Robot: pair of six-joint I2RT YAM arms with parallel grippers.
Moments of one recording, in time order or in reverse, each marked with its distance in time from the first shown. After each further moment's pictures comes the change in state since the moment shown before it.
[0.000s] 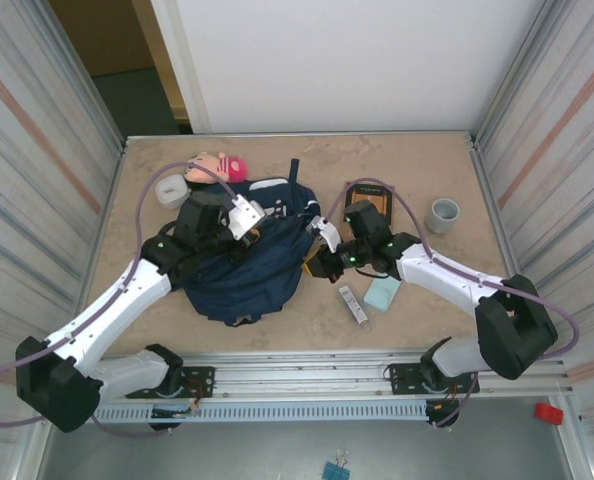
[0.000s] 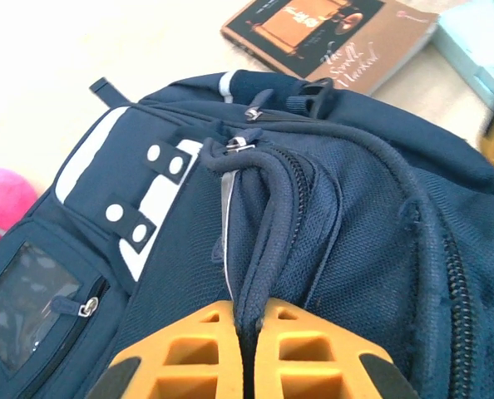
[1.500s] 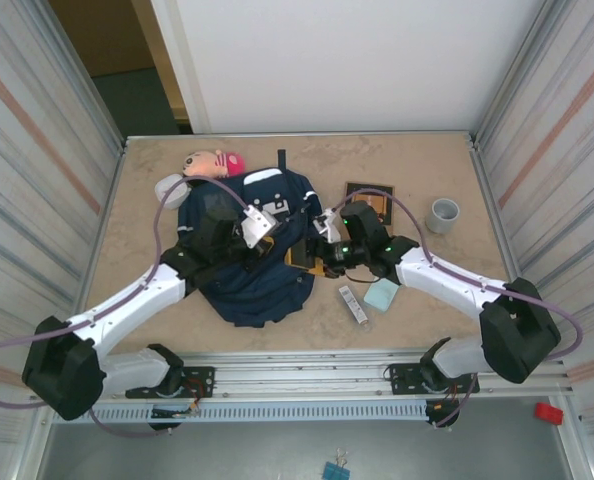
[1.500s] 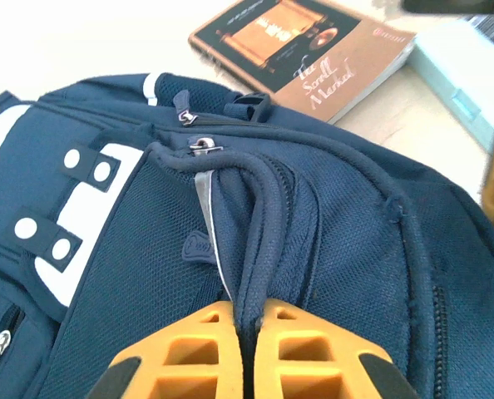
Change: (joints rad) left arm -0.029 0.040 -0.169 0.279 0.092 -0.063; right arm 0.012 -0.021 -0.031 0.125 -0.003 0.908
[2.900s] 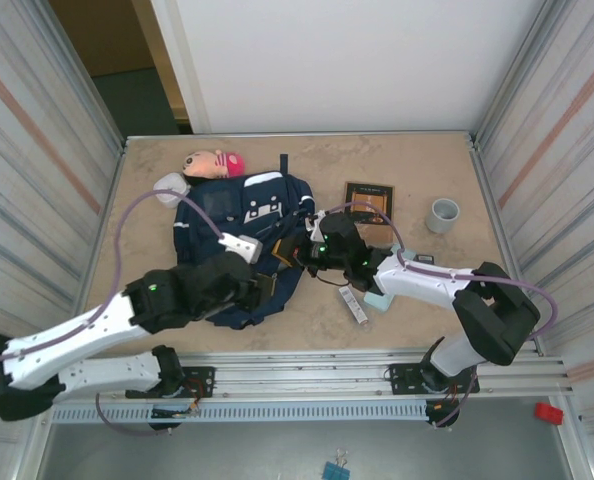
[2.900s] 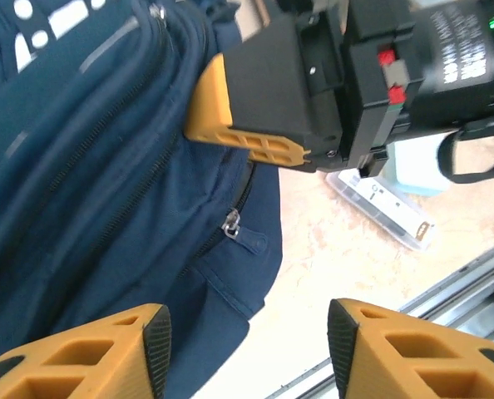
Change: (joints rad) left arm -0.573 -0.179 0.254 -0.696 -0.557 -0.940; right arm 0.172 0.126 -0.025 0.418 0.328 0.461
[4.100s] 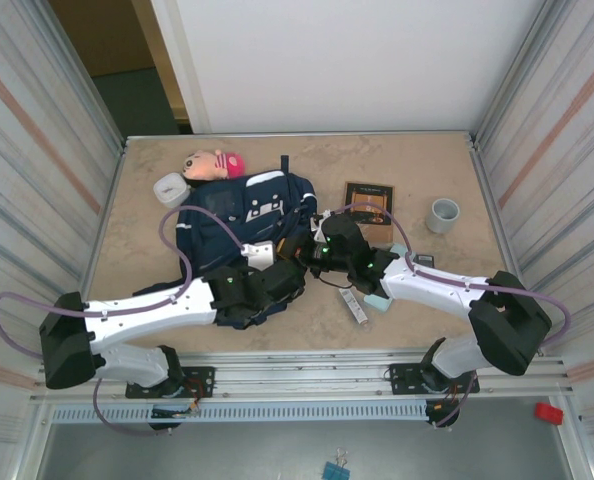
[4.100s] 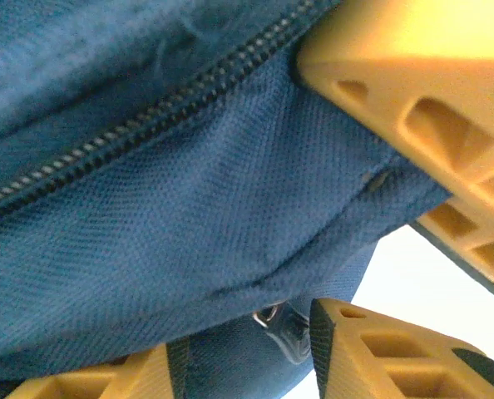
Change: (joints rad) left arm -0.004 0.312 -0.065 0.177 -0.117 -0.495; right arm 0.025 -0.075 0.003 -0.082 0.071 0.014
